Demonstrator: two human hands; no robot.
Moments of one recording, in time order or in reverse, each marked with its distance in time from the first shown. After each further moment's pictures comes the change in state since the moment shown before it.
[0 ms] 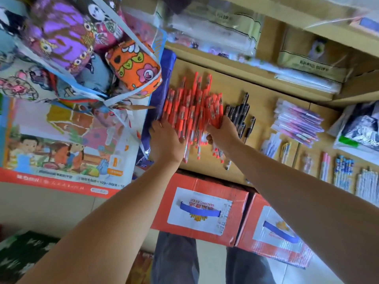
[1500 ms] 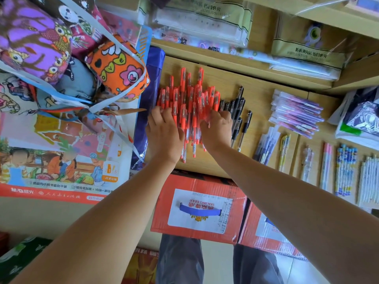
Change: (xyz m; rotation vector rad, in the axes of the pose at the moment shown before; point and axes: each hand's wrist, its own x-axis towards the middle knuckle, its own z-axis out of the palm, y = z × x) left_hand 0.008 0.010 -0.003 -0.006 0.118 0.219; right_hand -0.001 0.003 0.019 -0.399 0.310 -0.214
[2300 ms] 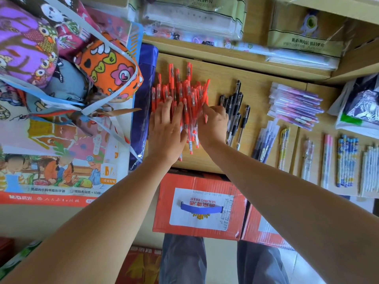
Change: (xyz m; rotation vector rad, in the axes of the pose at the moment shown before) left_hand 0.005 -0.010 0.011 0.065 -0.056 0.315; right_hand 0.003 -0.001 0.012 0.074 0.085 -0.018
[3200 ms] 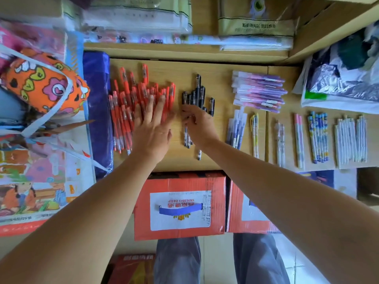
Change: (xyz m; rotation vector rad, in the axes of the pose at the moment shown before) left_hand 0.019 0.040 0.006 0.291 -0.171 0.256; right_hand 0.003 0.046 -0.048 0.338 -0.161 0.013
